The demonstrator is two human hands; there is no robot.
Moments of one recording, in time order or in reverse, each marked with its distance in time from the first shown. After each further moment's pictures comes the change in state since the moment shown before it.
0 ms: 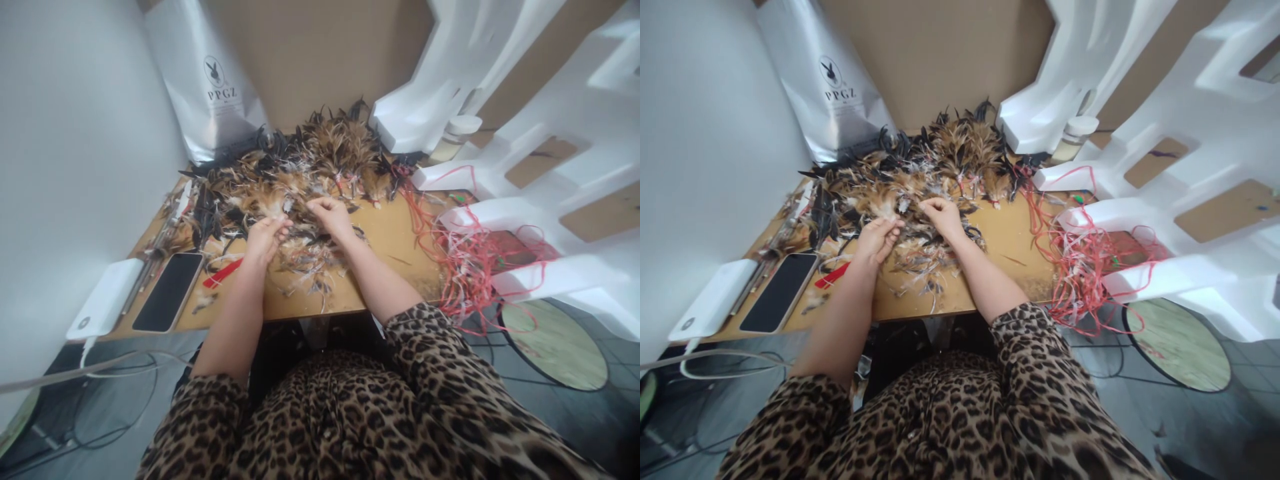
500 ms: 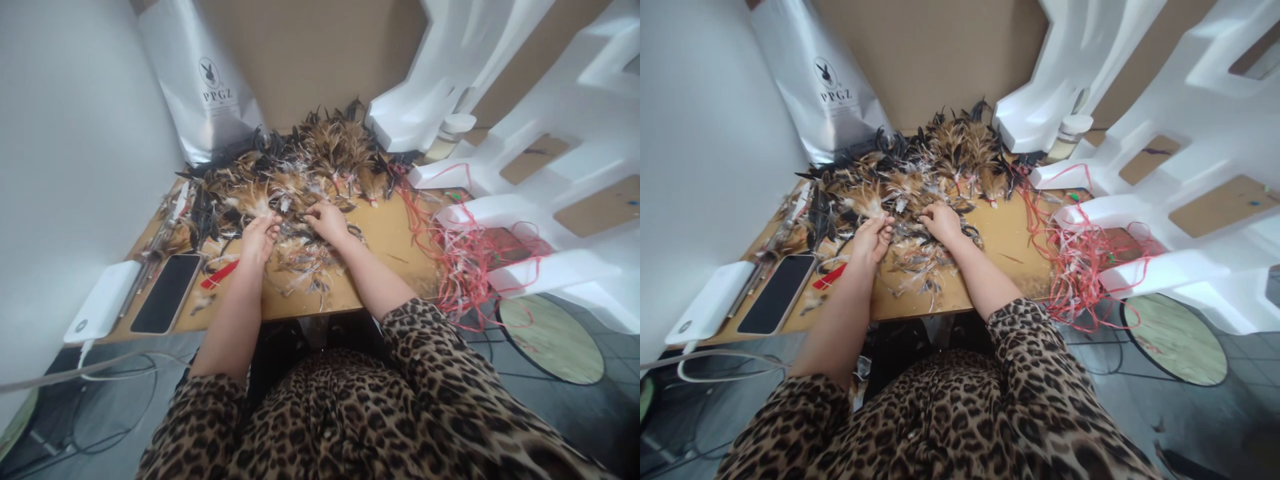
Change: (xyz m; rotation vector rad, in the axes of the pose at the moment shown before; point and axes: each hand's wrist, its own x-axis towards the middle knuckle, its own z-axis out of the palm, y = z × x) left_hand 0.007 -0.001 -0.007 -0.130 0.094 0.013; right_hand 0.002 0.007 -0.011 -0.864 -0.094 -0.217
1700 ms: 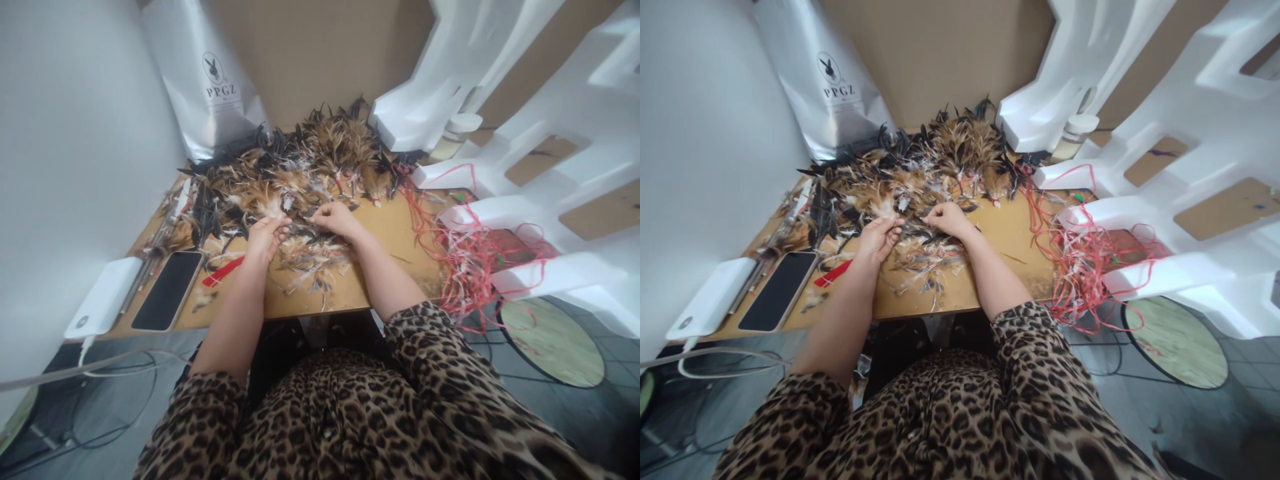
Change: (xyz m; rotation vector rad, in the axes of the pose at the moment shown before) left_hand 0.000 -0.006 -0.001 0.085 -0.069 -0.032; right_hand 0.000 0.002 -0.026 0.316 -0.297 0.109
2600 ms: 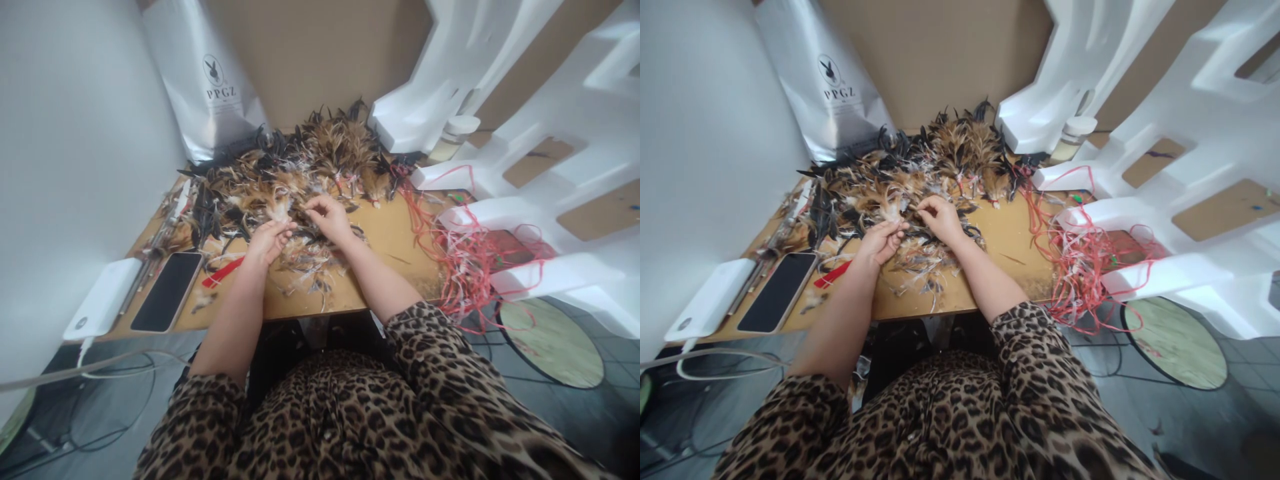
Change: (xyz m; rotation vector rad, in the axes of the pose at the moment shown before) left_hand -0.008 0.005 0.006 -0.025 -0.092 -0.161; right_hand 0.000 -0.008 0.025 0.195 0.299 -0.358
